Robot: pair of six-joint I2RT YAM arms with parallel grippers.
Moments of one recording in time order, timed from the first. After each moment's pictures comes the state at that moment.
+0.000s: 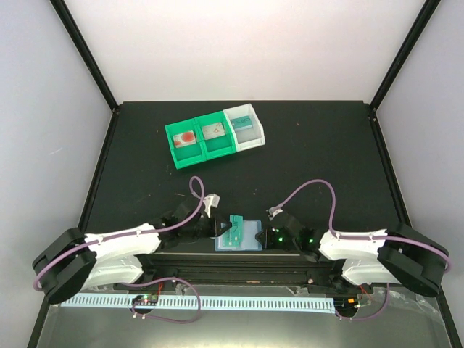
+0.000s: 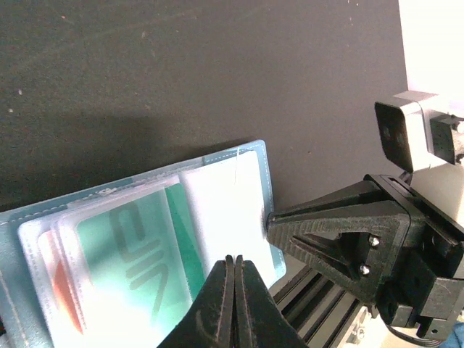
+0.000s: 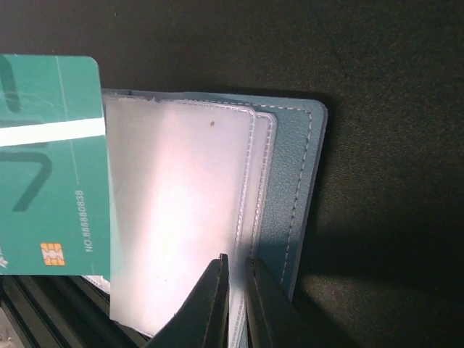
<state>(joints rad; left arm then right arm) -0.86 1.13 0.32 0.16 0.27 -0.95 1.02 1.23 0.25 0.18 -0.07 0.96</state>
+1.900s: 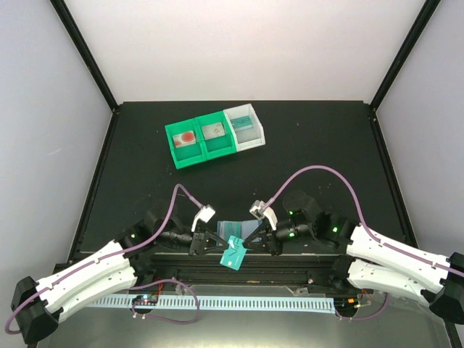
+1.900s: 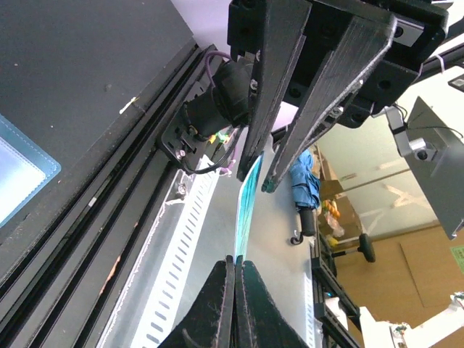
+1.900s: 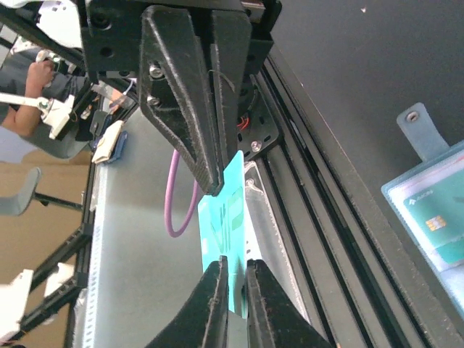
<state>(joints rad) -0.85 0.61 0.35 -0.09 0.82 -0.75 1.02 0.88 0.63 -0.32 -0.64 0.44</state>
